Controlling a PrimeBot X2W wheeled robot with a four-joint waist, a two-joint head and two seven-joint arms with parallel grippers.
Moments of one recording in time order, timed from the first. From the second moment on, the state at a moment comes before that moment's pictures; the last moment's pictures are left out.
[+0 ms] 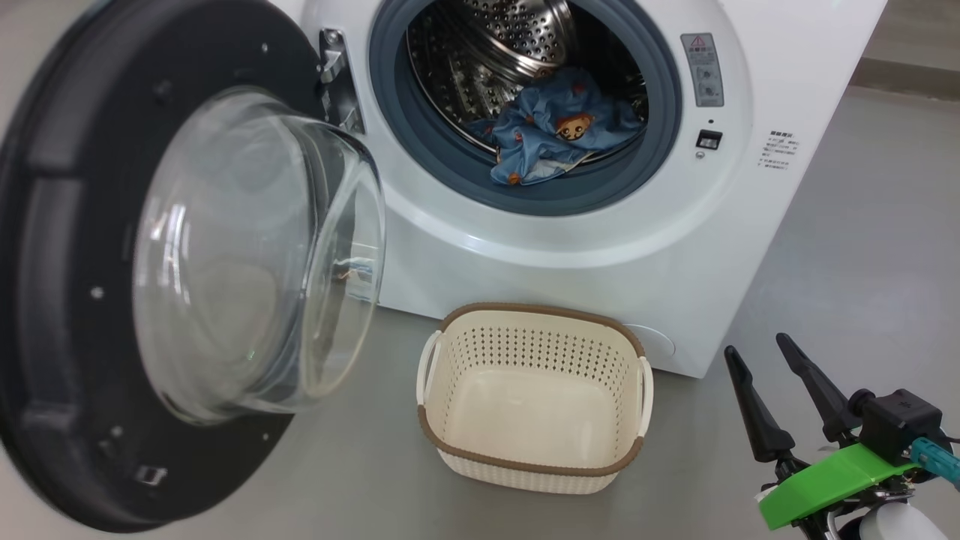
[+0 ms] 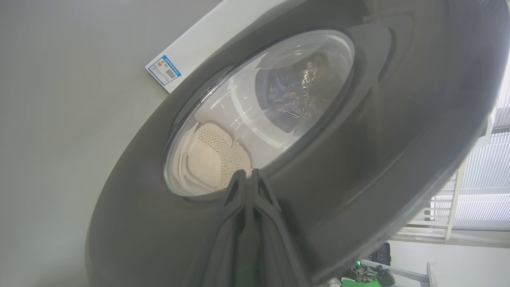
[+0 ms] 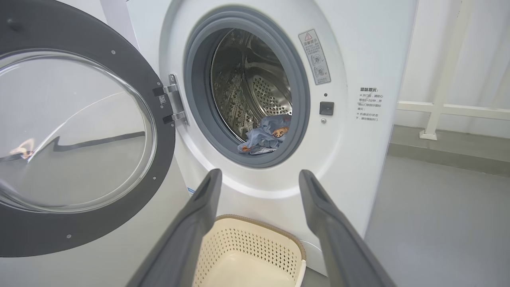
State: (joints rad) left arm -0.58 0.60 0.25 0.57 -1.35 -0.03 1.23; right arm -0.09 -0.29 0.21 0.23 0.43 0.13 -0.25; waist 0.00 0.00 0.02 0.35
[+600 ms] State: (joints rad) left arm -0.41 0.46 0.23 0.09 -1.46 0.19 1.35; right arm -0.06 -0.24 0.18 0.22 0.43 0.13 -0.25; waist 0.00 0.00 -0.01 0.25
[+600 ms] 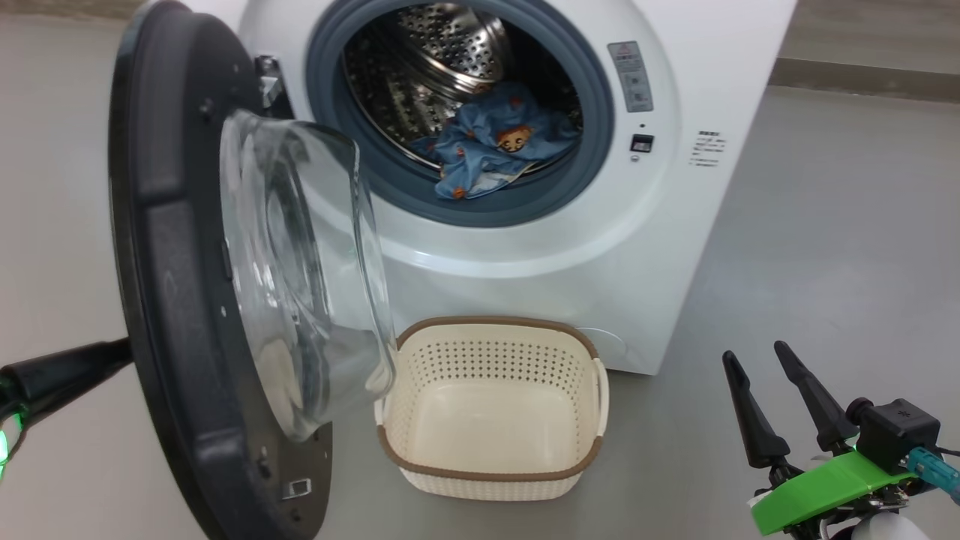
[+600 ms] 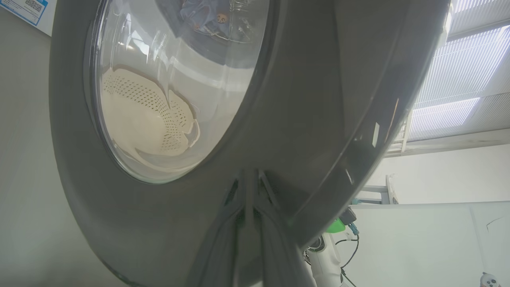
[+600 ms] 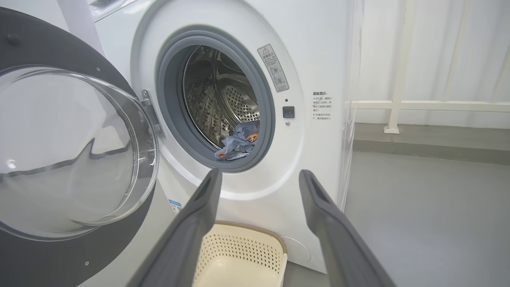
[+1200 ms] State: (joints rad) left arm -0.40 0.39 0.23 0.06 -1.47 0.17 1.28; right arm -0.06 -0.22 0.16 0.22 0.43 0.13 -0.25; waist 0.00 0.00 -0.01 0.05
